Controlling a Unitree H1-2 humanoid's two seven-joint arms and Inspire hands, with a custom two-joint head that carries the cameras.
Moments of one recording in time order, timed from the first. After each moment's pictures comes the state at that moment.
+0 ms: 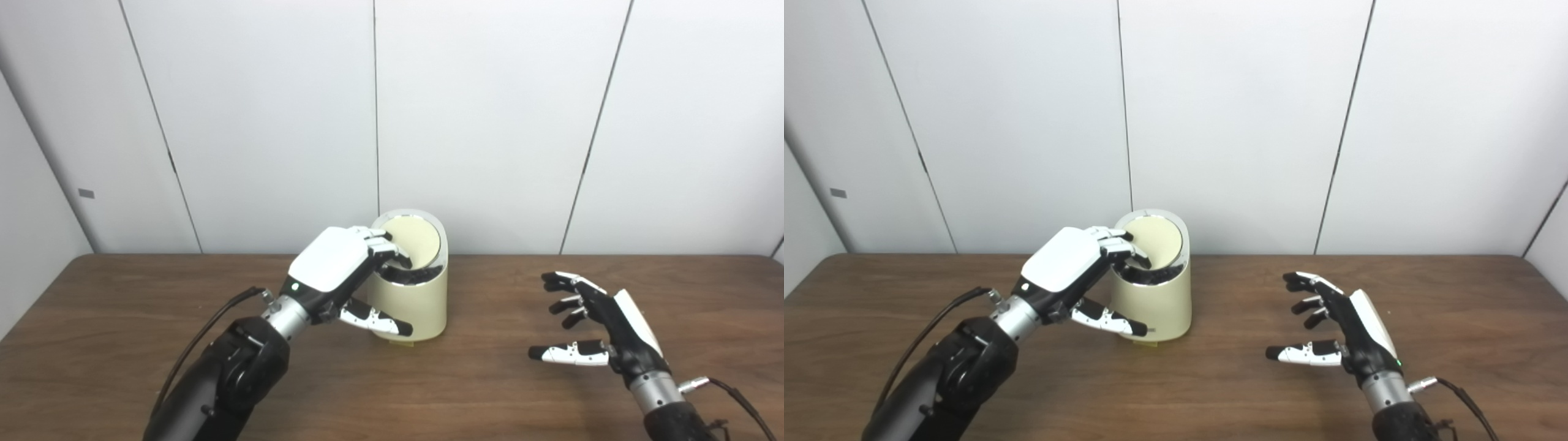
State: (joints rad) left arm -0.51 0.34 -0.30 0.07 0.80 -0.26 -0.07; right arm -0.25 -0.28 0.02 0.08 -0.34 -0.05 0.00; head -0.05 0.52
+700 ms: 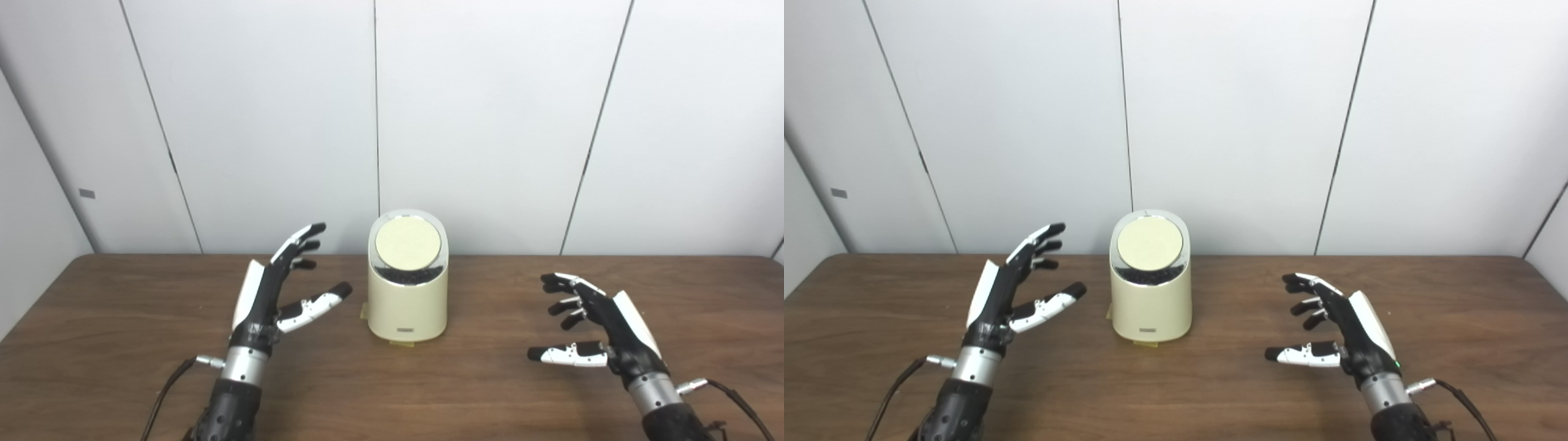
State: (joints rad) left arm -0.32 0.17 -0.01 0.22 0.21 -0.28 0.05; right arm -0.25 -0.28 0.02 0.09 -0.34 -0.05 0.00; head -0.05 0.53
